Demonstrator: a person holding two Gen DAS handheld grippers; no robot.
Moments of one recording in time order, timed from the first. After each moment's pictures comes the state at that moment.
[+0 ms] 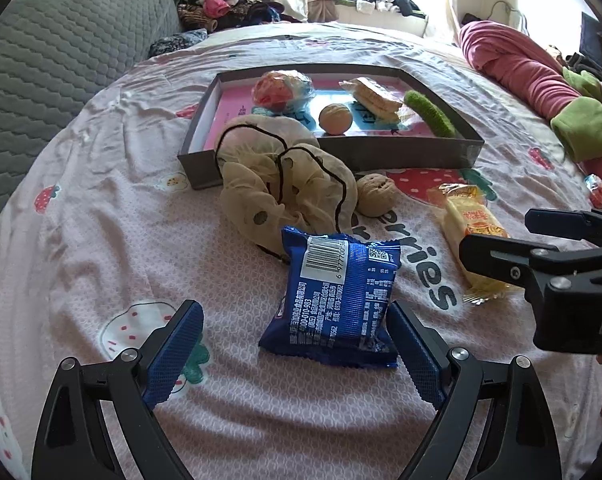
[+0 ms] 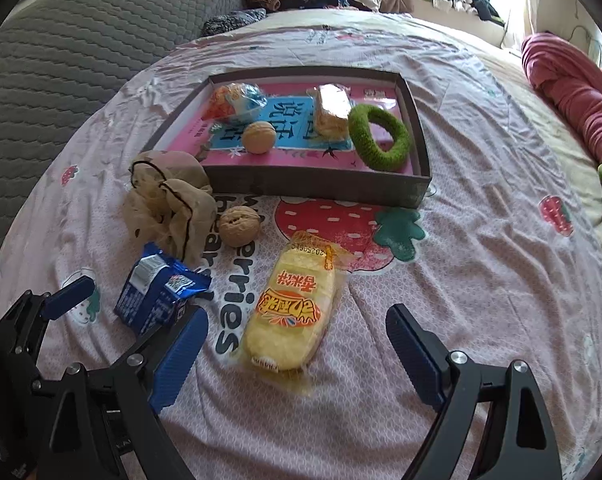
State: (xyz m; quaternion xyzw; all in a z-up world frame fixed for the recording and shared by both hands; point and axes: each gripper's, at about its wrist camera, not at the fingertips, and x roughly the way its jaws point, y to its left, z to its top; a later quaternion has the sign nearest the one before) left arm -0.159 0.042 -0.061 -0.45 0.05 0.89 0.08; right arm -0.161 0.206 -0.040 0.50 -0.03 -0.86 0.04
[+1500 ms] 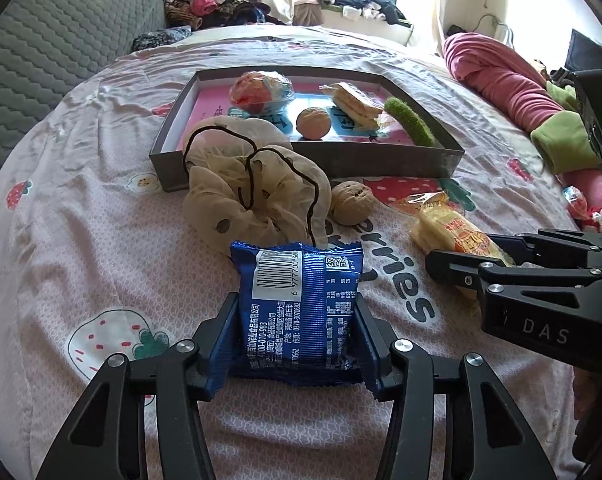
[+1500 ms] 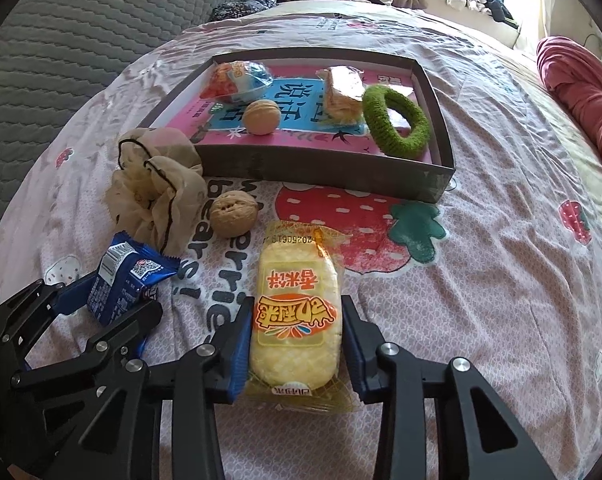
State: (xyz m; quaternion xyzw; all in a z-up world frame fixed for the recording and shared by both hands) left arm -0.164 0.042 -0.062 -0.44 0.01 0.89 0.12; right arm -0.171 0.201 -0.058 0.51 -0.01 -0.86 0.06
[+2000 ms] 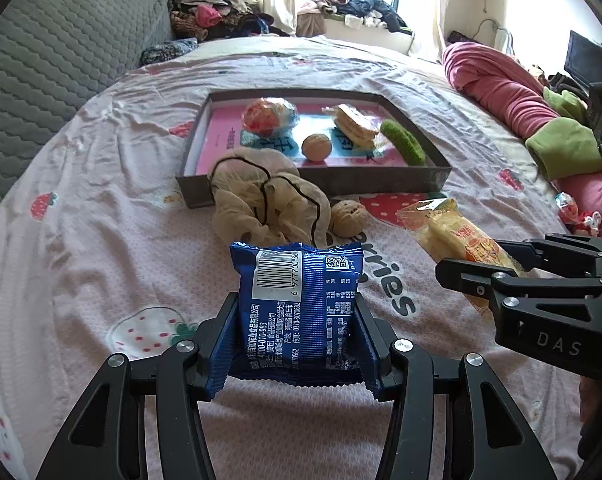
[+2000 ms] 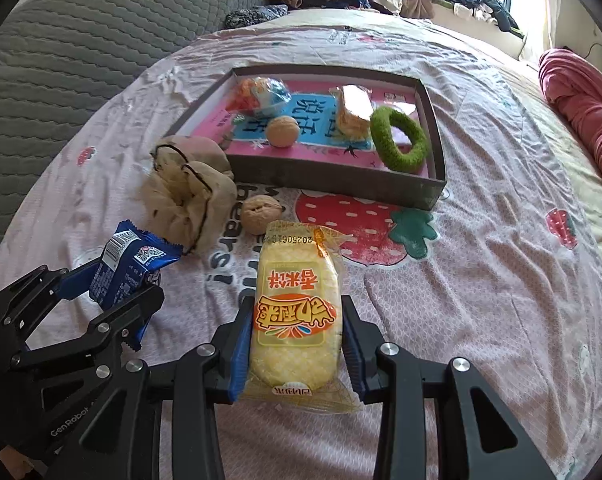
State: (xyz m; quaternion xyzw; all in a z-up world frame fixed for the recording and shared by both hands) left arm -0.142 0.033 -0.027 -0.43 0.02 0.90 0.11; right arm -0.144 0.194 -0.025 0.50 0.00 -0.87 0.07
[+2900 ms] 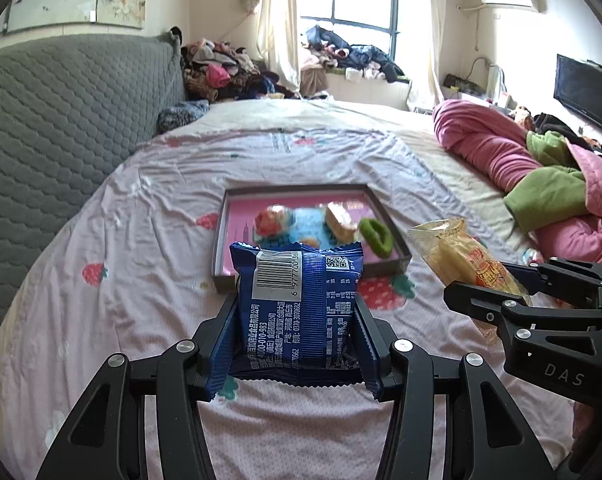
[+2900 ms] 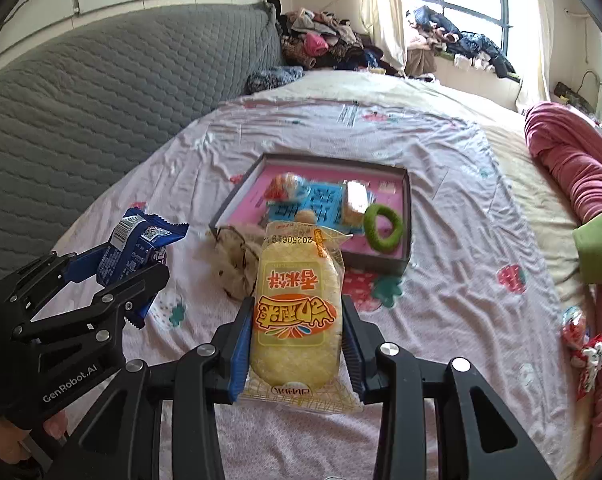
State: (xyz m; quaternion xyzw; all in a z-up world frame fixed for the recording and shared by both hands) left arm -0.099 0.035 0.098 -0.34 0.02 0.94 0.10; right arm -0.094 0.199 0.089 0.40 0.00 -0.91 0.09
